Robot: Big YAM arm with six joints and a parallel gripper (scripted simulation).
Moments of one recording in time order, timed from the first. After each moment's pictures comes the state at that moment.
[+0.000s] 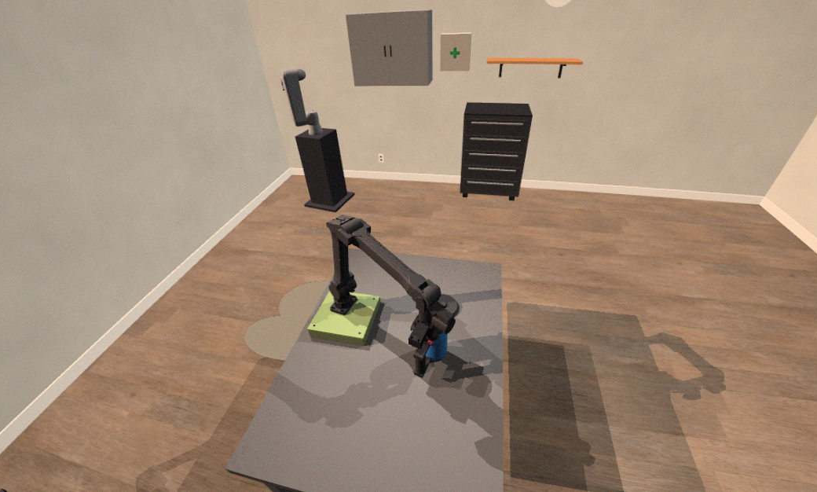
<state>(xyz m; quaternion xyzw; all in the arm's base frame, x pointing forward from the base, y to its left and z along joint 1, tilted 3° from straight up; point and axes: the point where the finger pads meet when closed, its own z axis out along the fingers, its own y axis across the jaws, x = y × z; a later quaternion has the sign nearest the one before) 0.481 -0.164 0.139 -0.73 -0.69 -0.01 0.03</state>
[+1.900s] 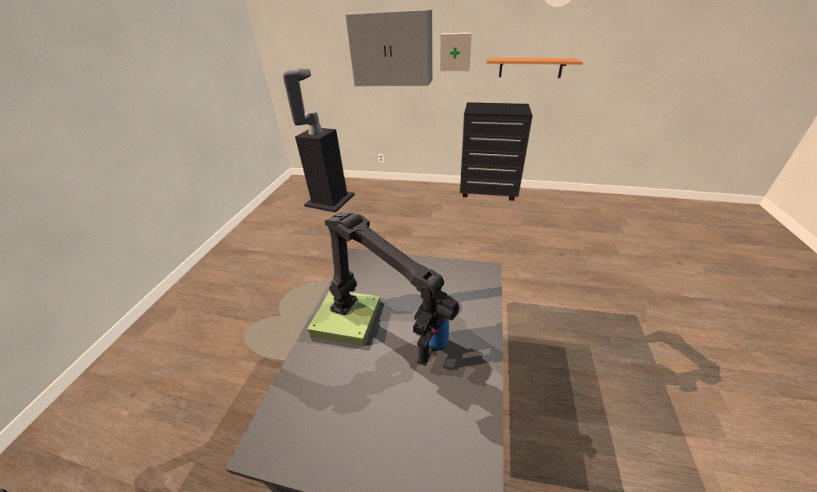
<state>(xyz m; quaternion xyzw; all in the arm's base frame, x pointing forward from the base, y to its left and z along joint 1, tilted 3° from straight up) 0.474 -0.109 0.138 -0.72 -0.69 -0.01 0.03</state>
